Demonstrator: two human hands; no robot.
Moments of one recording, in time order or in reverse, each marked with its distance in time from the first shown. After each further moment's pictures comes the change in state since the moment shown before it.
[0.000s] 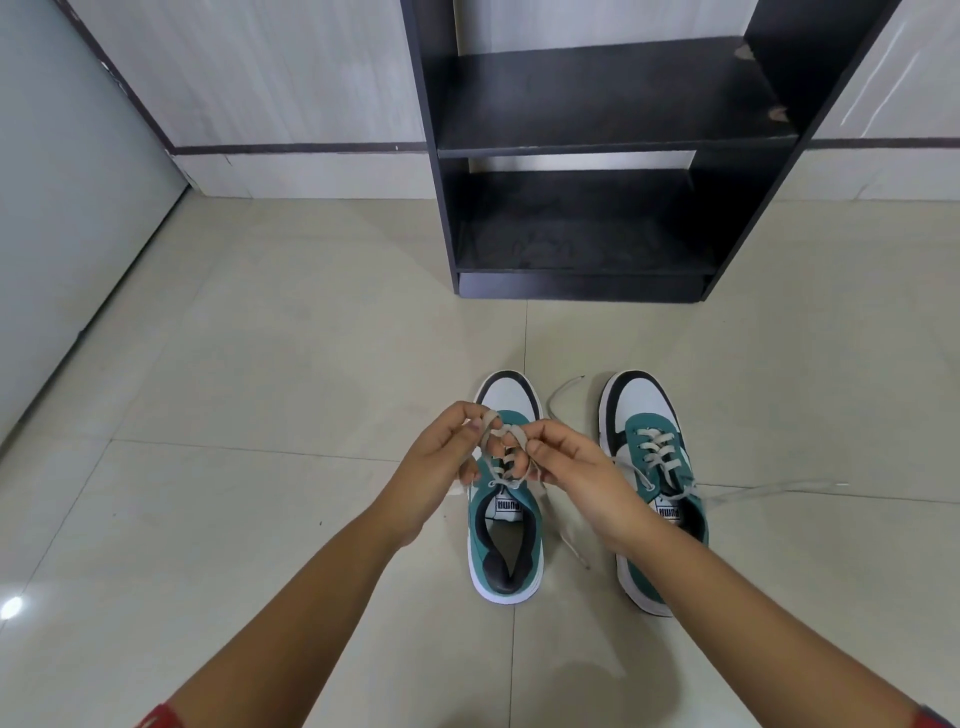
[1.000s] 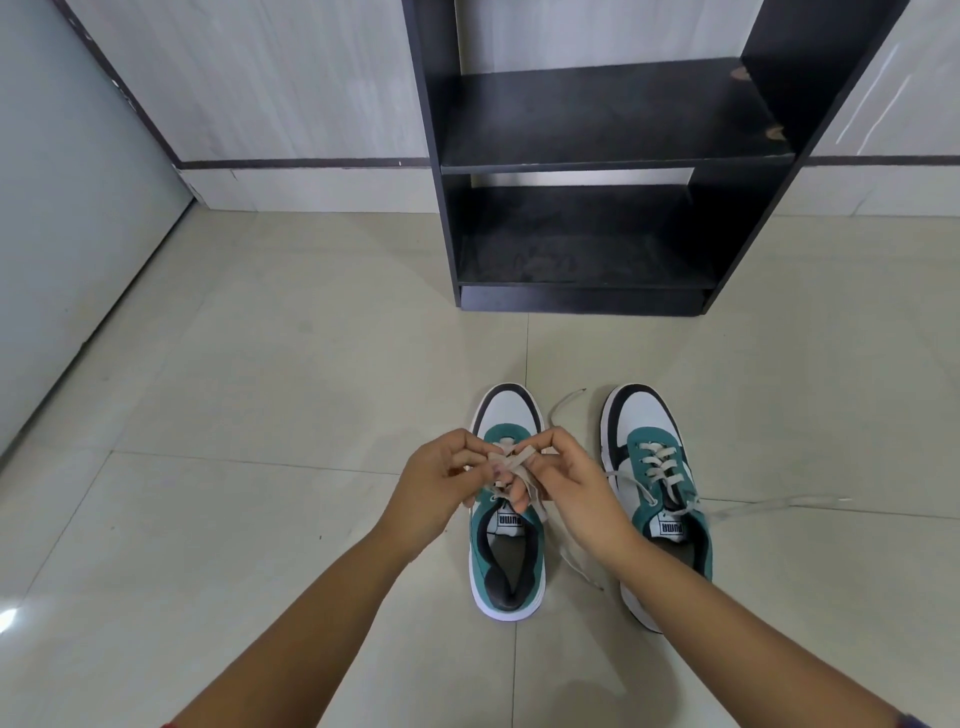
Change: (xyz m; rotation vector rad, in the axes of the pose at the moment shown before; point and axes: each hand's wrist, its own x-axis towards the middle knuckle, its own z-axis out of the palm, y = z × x) left_hand 0.004 -0.013 0.000 0.021 0.081 -0.005; right_hand 0.013 0.023 0.001 -0.016 0.079 -0.096
